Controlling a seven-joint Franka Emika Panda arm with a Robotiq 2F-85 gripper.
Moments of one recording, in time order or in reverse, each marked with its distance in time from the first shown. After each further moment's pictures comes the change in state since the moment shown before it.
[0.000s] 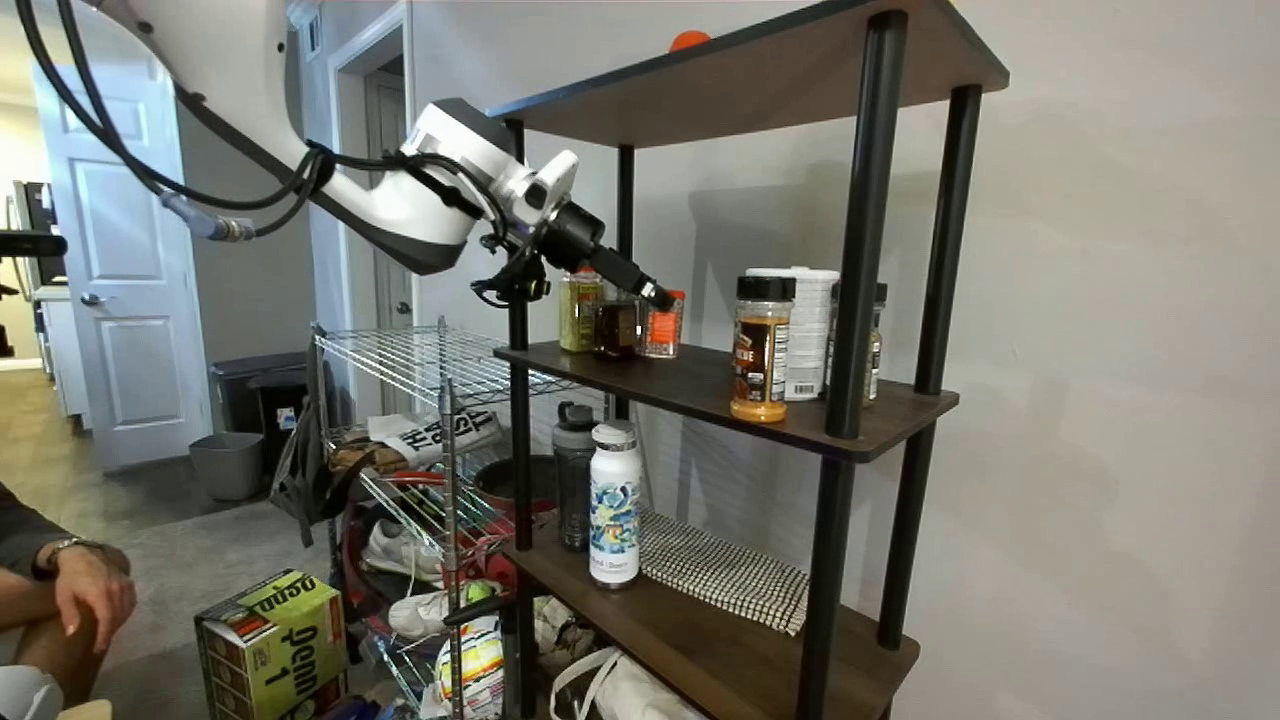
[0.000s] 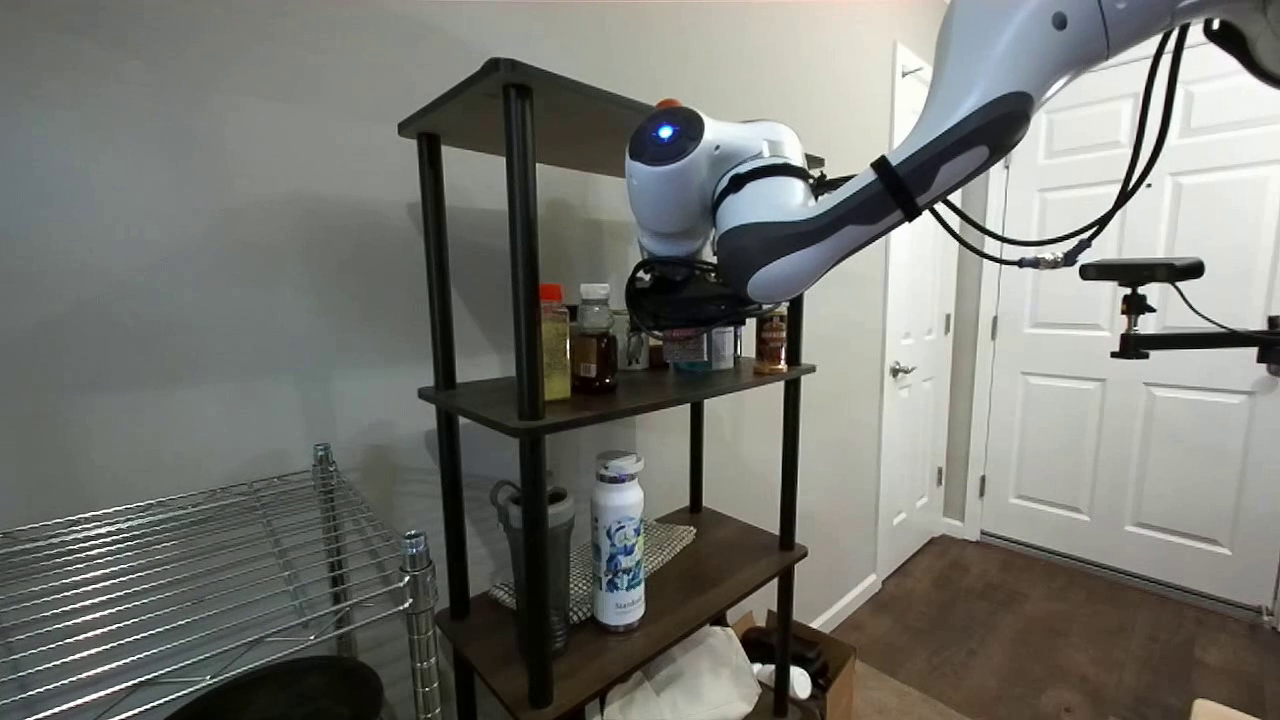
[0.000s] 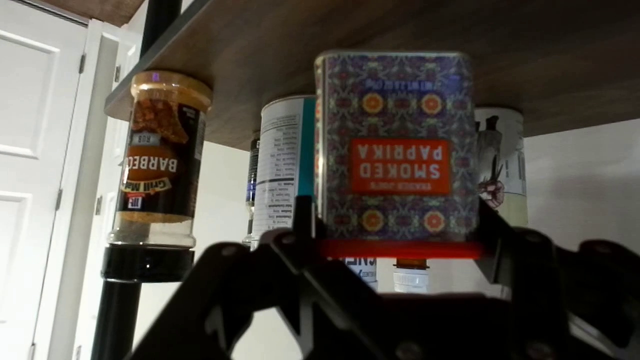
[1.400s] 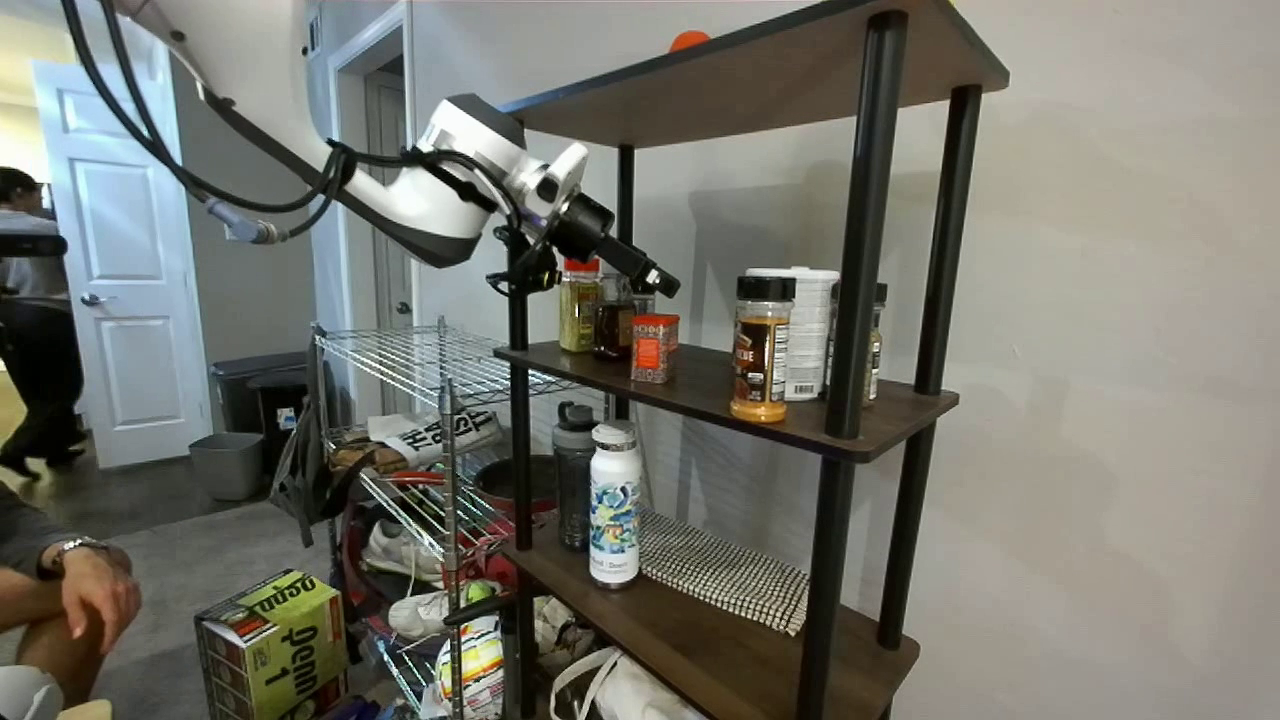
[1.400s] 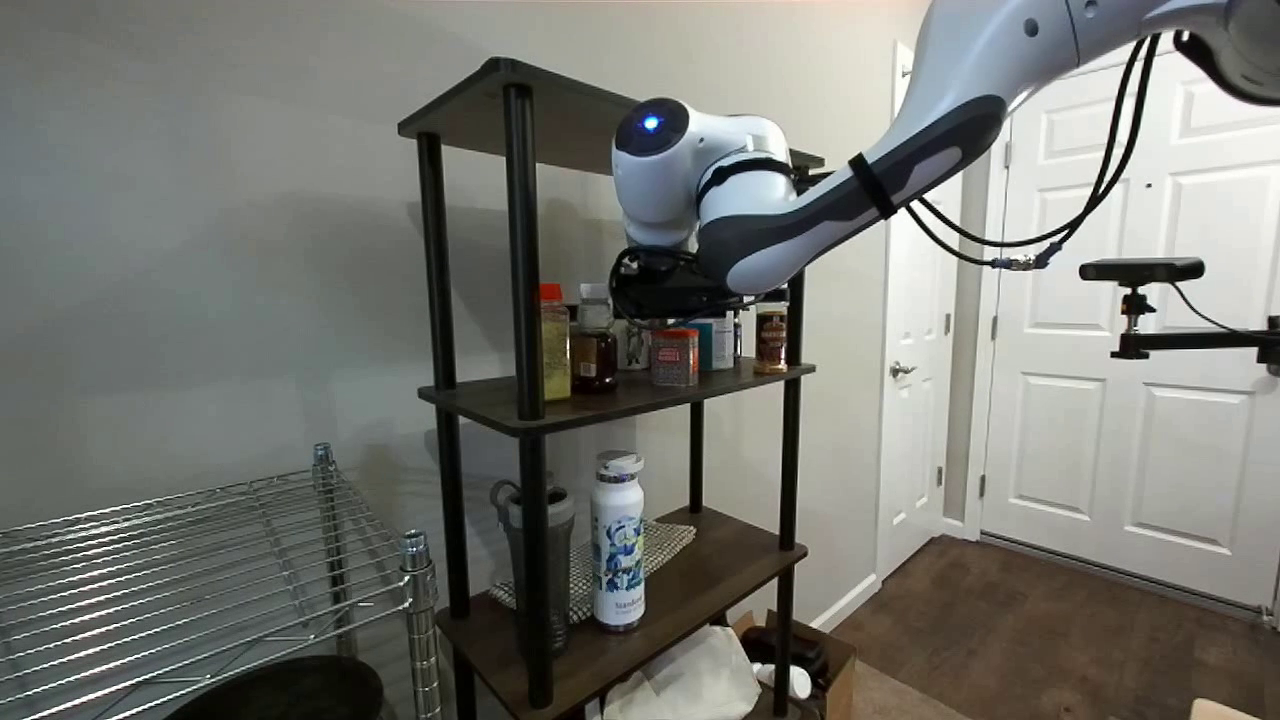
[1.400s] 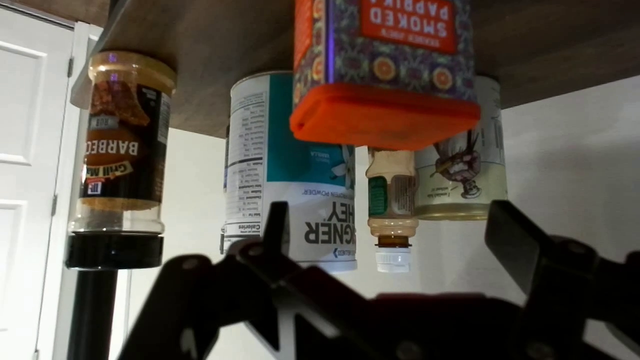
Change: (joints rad) arm 0.022 0.049 -0.019 0.083 0.000 0.000 0.018
